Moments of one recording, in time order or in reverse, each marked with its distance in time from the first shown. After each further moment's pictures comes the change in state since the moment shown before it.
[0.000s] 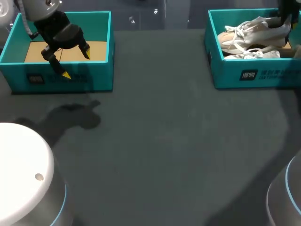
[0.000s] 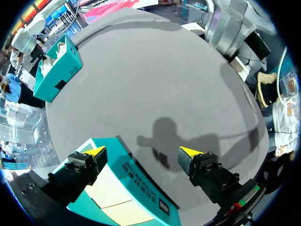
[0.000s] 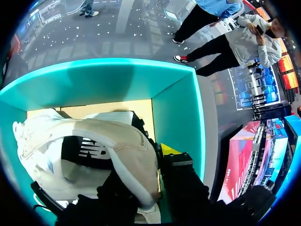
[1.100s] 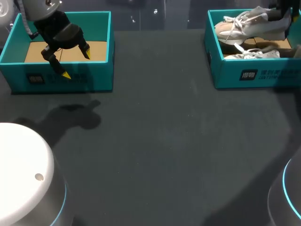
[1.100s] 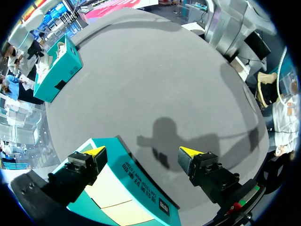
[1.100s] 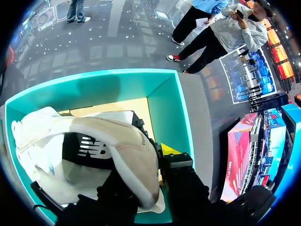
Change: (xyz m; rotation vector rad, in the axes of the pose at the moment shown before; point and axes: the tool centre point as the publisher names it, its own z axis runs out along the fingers) left arm 0.000 0.000 0.000 0.000 0.000 0.000; right arm 0.002 -0.009 -0.042 -0.006 -0.030 0.077
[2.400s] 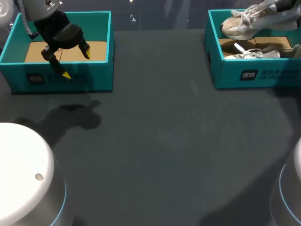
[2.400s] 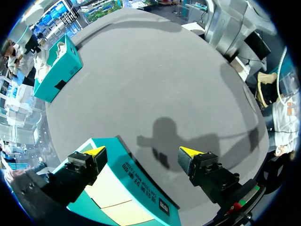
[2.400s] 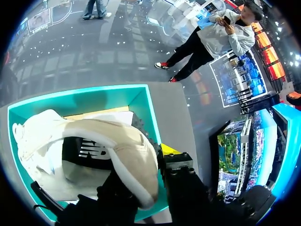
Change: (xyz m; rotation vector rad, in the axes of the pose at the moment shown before) left arm 0.000 0.000 0.000 0.000 0.000 0.000; right arm -0.041 0.009 -0.041 -0.061 -0.099 0.024
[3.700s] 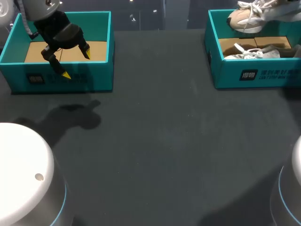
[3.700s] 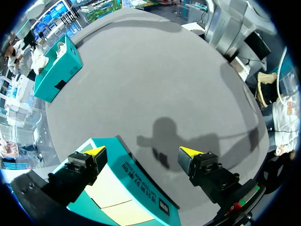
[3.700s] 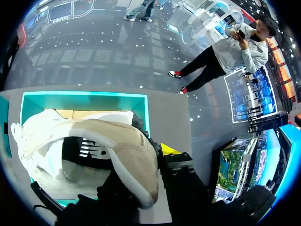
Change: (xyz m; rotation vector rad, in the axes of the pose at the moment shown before) left arm 0.000 0.000 0.000 0.000 0.000 0.000; right arm -0.029 0.015 -0.023 -0.050 0.107 -0.144
